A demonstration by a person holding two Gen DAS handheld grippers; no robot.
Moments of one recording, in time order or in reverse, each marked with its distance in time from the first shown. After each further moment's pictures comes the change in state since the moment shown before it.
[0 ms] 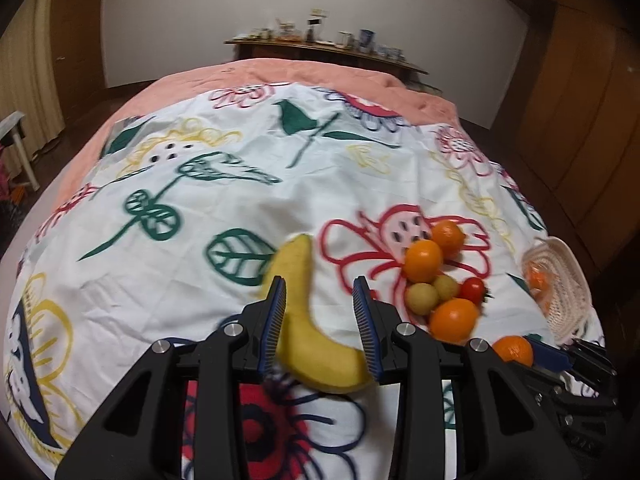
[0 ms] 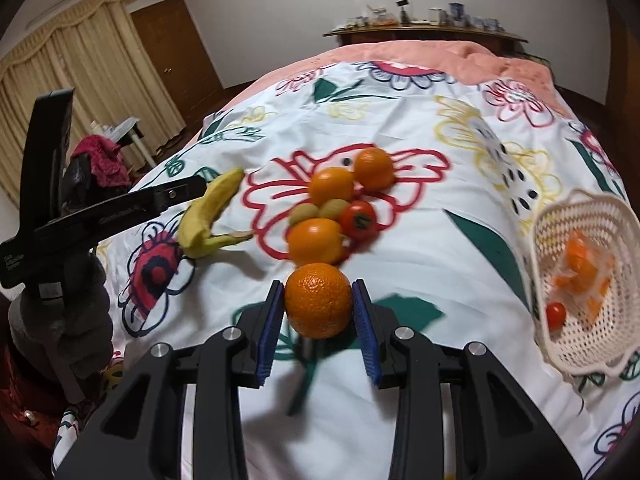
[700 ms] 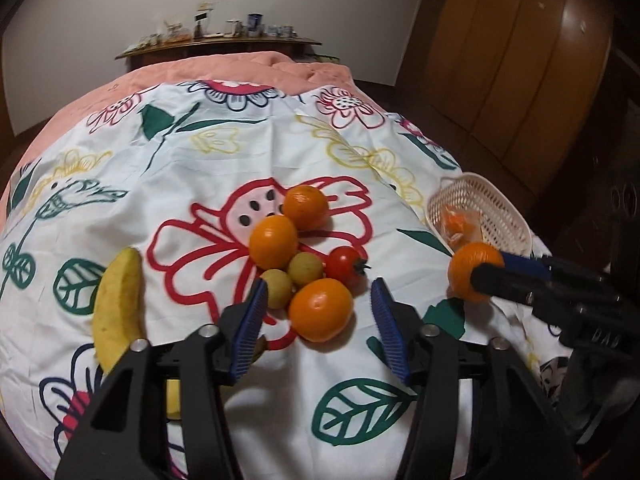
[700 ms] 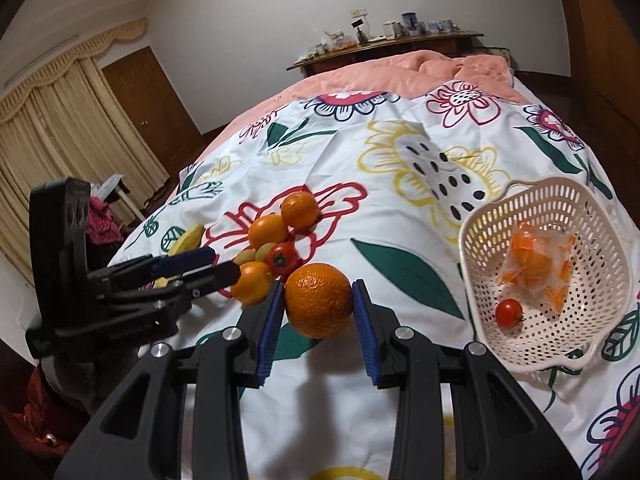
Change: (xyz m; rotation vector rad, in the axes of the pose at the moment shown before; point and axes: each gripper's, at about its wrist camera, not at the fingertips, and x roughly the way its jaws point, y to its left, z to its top) left arm 0.026 -0.084 -0.012 0.265 0.069 -0.270; right arm -0.035 -0.058 0.005 0.150 -0.121 -0.020
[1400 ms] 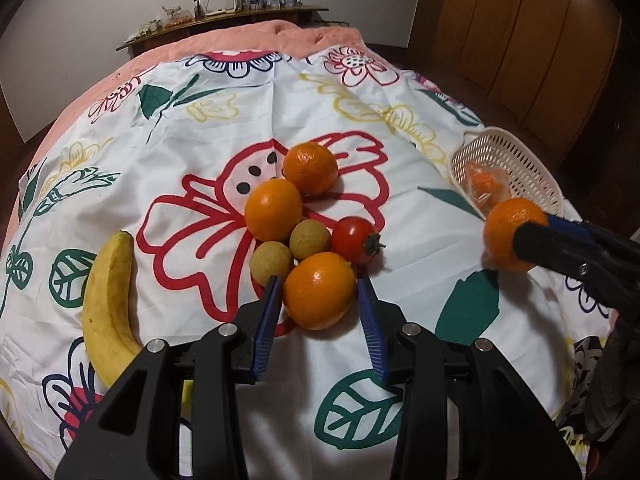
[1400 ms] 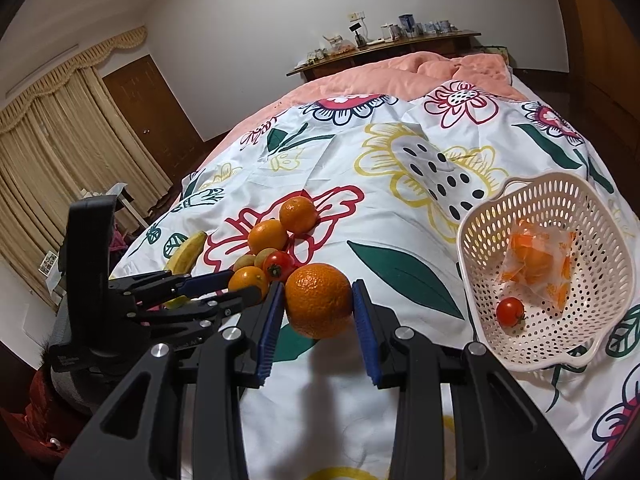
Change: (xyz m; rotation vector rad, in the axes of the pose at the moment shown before) left arm 0.027 -0.008 -0.004 0.044 0.134 0.103; right arm 0.000 -0.005 -0.002 0.019 -0.014 0.018
